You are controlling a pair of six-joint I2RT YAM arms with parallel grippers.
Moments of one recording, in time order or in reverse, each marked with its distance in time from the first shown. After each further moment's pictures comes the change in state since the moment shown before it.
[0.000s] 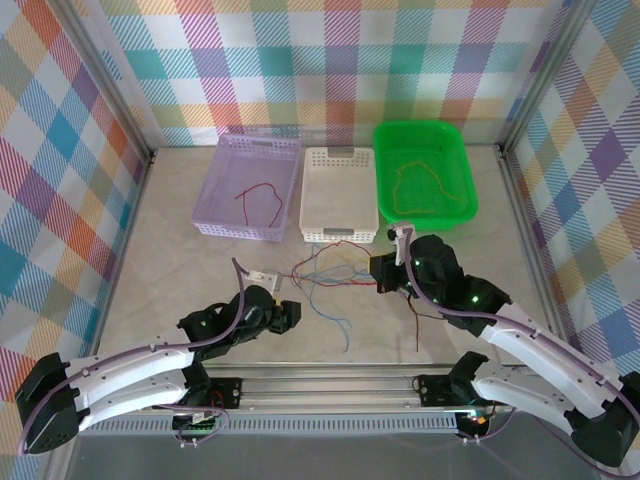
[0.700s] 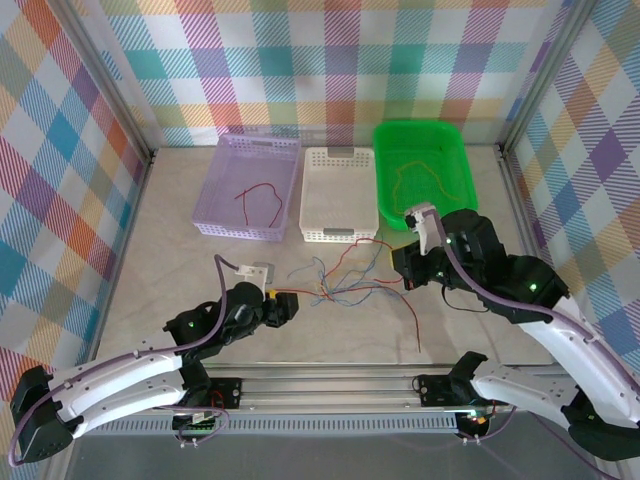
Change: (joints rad) left arm 0.000 -0.108 0.049 -0.061 -0.047 -0.045; right arm 0.000 0.052 0.489 -0.560 0.002 -0.139
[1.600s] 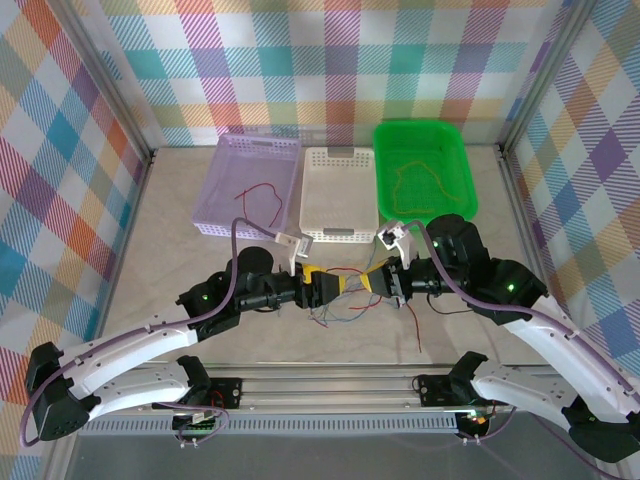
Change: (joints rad) left arm 0.000 0.225 0.299 0.229 0.458 0.005; right arm 0.000 -0.016 -0.150 0.208 -0.443 -0.024
